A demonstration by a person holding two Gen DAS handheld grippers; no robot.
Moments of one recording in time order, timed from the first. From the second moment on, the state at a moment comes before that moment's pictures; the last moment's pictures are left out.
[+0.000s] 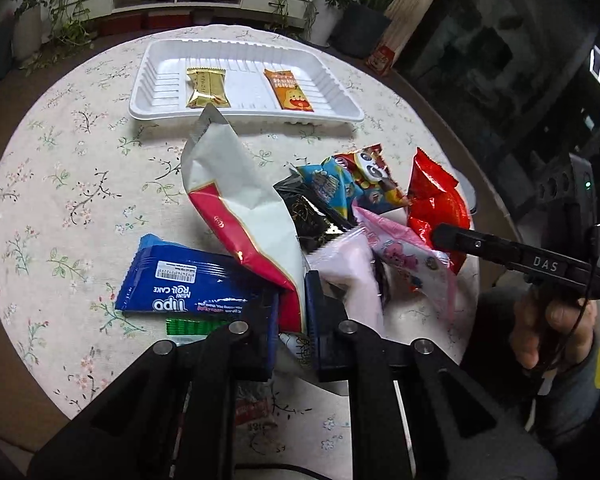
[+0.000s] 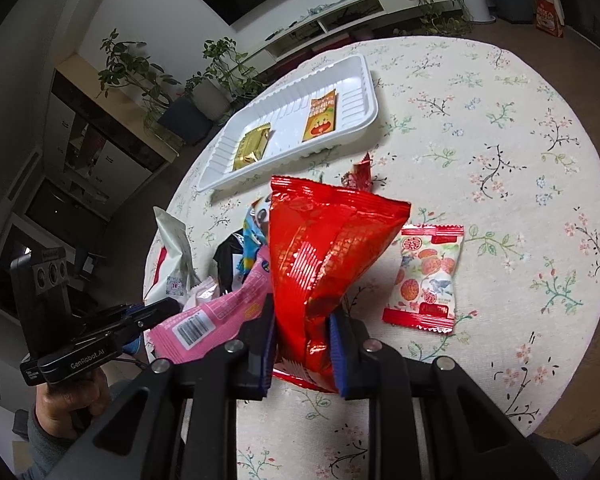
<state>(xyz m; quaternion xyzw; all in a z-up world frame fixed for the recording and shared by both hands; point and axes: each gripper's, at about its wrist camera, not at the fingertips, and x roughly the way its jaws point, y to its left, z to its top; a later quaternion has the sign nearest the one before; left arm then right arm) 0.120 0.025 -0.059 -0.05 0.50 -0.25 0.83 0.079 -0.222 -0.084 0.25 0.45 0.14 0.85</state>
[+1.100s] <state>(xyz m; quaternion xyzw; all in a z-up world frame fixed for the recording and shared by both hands) 0.261 0.106 0.046 -0.16 0.42 -0.29 0.85 0.208 -0.287 0.025 0.27 0.39 0.20 0.86</state>
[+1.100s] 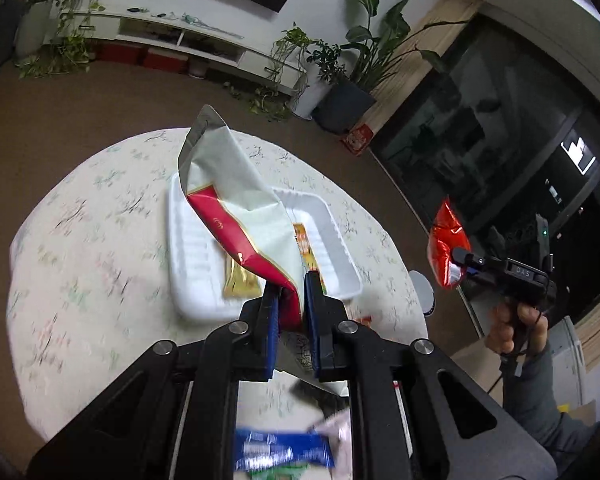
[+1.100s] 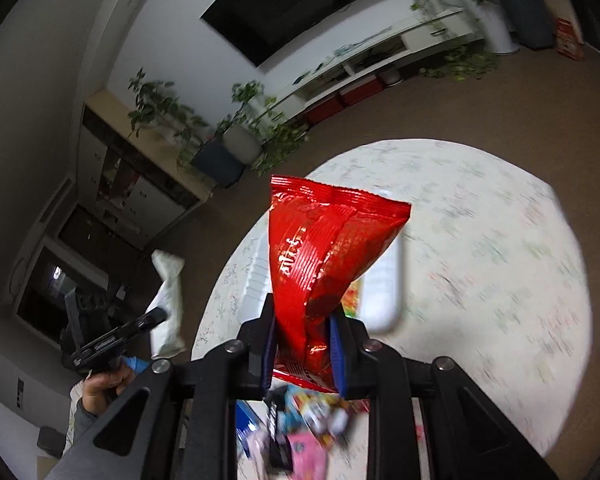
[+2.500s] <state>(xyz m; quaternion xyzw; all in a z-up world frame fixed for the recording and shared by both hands) 0.346 0.058 -0.063 -0.12 0.49 -0.22 0.84 0.333 -0.204 -0.111 0.24 0.54 0.19 0.78</state>
